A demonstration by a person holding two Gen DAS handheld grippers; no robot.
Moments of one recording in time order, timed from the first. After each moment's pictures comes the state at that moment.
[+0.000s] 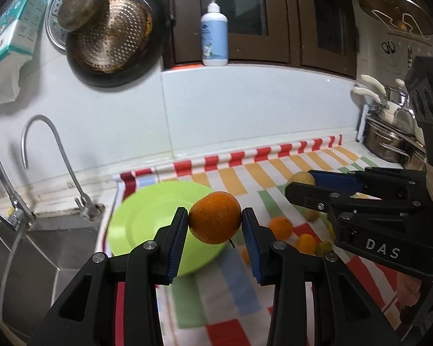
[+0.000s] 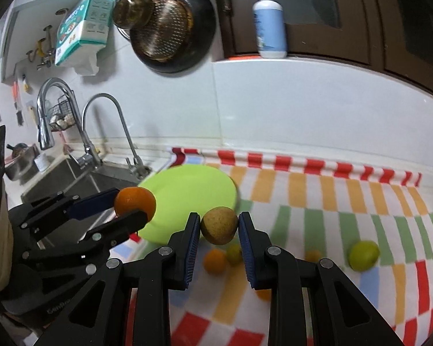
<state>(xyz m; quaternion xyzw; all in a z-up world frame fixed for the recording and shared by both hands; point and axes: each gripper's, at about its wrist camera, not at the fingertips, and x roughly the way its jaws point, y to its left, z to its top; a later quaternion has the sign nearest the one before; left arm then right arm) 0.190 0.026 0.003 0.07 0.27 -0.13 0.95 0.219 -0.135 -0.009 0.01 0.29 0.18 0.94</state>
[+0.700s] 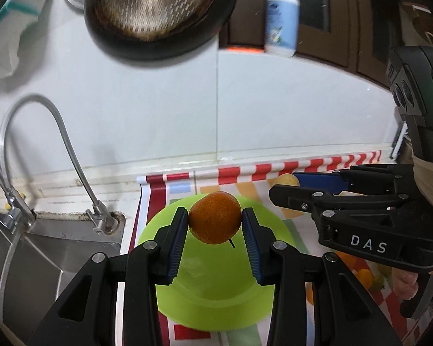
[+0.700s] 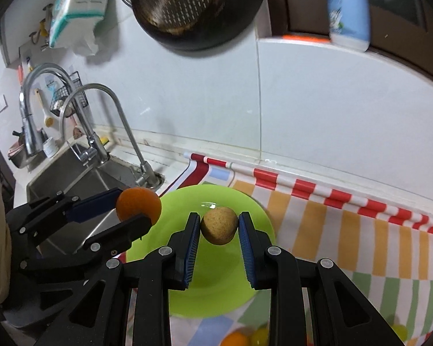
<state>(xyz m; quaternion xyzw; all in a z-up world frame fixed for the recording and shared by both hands) 0.299 0.083 -0.024 0.03 0.31 -0.10 0.95 0.357 -0.058 -0.013 -0.02 0.35 0.25 0.90</state>
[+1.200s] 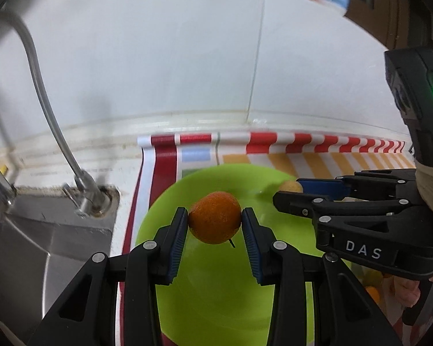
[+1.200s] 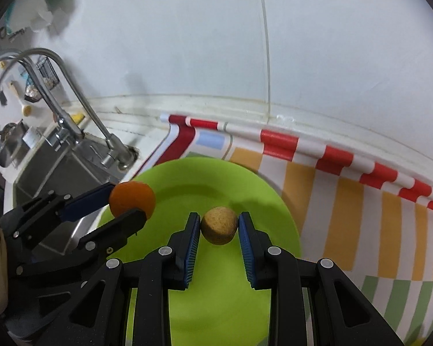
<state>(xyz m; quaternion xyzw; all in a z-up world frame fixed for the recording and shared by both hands) 0.364 0.117 -0.084 0.00 0.39 -0.09 0.92 0.425 -0.021 -0.082 -0.02 0.45 0.23 0.86</state>
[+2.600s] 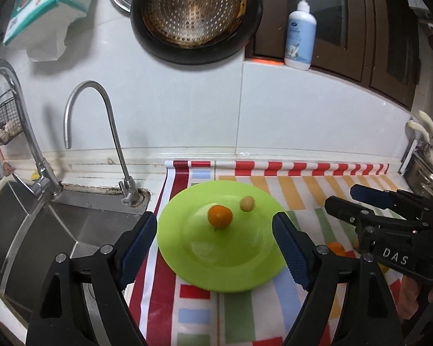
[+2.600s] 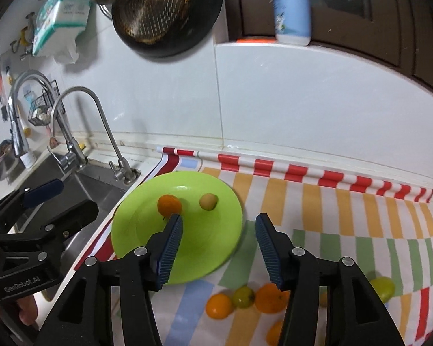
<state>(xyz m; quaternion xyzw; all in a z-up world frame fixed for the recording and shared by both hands) 0.233 0.092 0.009 -0.01 0.31 -0.03 0.95 0.288 -0.095 -0.002 -0.01 0.34 0.16 0.93</state>
